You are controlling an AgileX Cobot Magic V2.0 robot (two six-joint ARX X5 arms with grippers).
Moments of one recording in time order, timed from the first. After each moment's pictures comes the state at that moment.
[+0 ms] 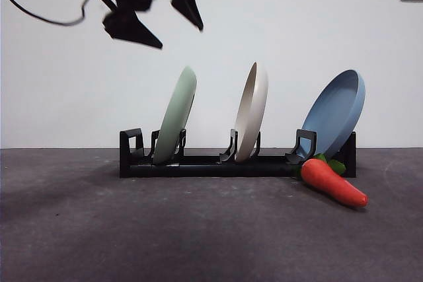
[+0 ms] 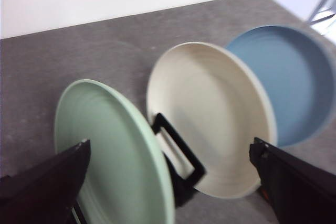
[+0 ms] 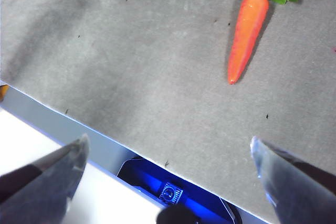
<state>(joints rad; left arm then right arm) -0.39 1.75 1.53 -0.25 0.22 -0.09 0.16 0.79 1.09 -1.21 -0.42 -0.10</state>
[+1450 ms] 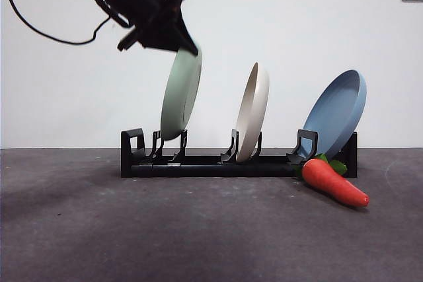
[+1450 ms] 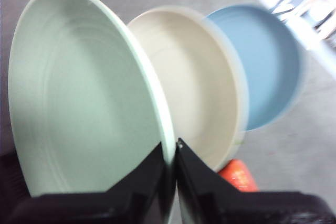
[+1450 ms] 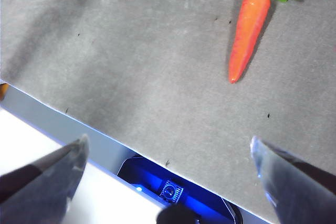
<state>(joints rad) -0.38 1.79 1.54 -0.27 0.41 -0.20 0.16 0.80 1.09 -1.21 -0.42 -0.10</state>
